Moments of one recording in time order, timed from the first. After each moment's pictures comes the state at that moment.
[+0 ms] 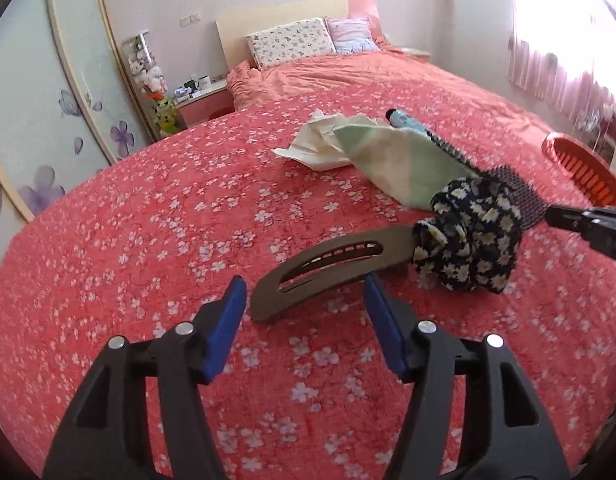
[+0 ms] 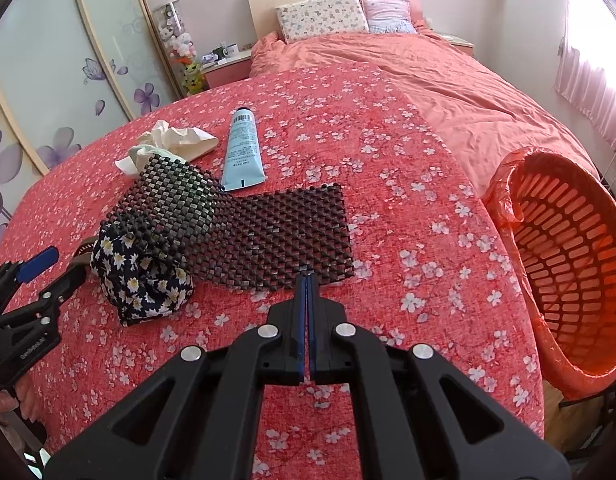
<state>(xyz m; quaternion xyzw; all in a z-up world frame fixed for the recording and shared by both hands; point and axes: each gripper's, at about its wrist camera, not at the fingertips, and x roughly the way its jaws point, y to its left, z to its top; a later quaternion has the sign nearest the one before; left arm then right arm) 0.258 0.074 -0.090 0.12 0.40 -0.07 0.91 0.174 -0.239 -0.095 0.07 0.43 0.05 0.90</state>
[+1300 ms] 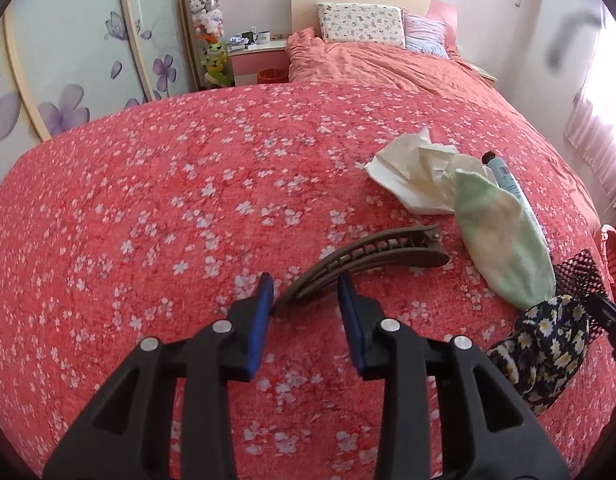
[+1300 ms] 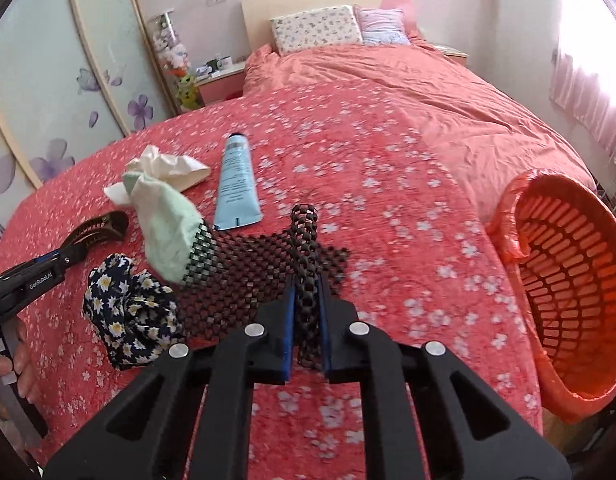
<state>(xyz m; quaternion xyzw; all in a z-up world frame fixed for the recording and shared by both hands) 0.333 0.113 -0.093 0.00 0.44 0.01 0.90 0.193 -0.237 -0.090 0.07 0.41 0.03 0.91</state>
